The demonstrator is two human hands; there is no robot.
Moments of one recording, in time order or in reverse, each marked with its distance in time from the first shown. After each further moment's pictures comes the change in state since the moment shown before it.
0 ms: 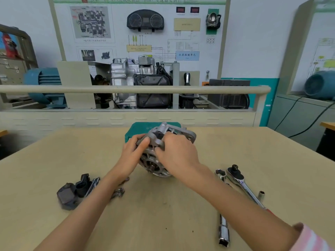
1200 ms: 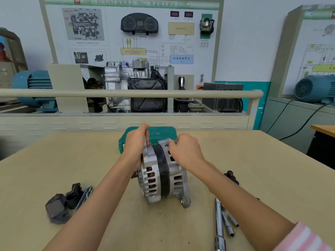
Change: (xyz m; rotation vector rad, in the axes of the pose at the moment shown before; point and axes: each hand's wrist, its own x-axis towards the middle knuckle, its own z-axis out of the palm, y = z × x) left_hand 0.043 0.049 0.030 -0.293 0.239 -0.223; right_hand 0.033 0.043 0.003 0.301 0.006 0.208
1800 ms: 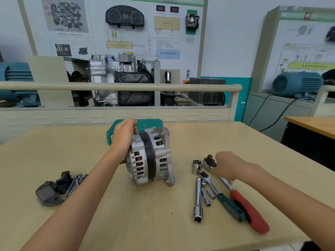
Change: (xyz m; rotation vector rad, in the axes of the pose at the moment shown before) left_hand -0.021 0.000 -0.005 0.127 0.004 0.052; right_hand -0.064 0.095 -0.084 -0.638 -0.445 0.240
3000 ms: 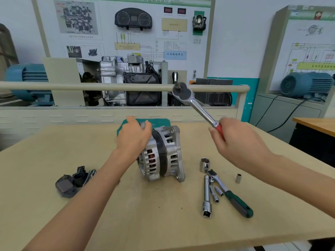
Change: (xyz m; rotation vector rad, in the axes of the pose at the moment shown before) left_hand -0.023 0.016 -0.013 0.724 0.117 0.207; right_hand -0.057 -0.034 -0.042 0.081 0.766 -0.270
